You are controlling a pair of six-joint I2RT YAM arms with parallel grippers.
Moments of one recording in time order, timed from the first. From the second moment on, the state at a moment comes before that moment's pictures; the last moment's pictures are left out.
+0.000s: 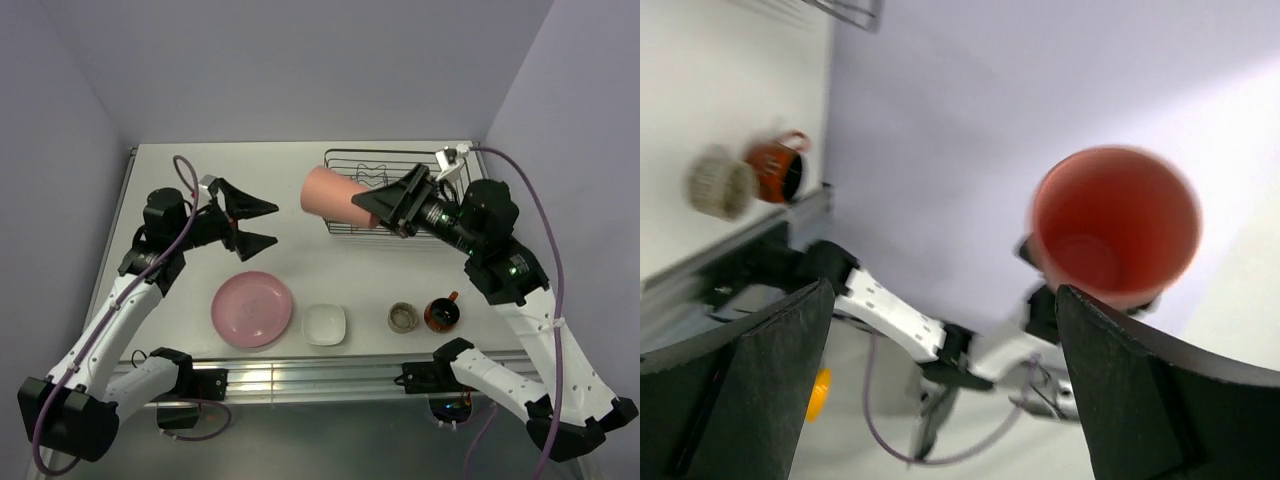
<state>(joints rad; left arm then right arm) -0.31 1.00 0.86 -0.07 0.80 -1.54 0.48 0.86 1.17 -0.39 -0.40 1.10</state>
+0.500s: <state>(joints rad) -0.26 1.10 1.09 -0.62 0.67 -1.13 0.15 1.52 1.99 -1.08 0.06 0.74</state>
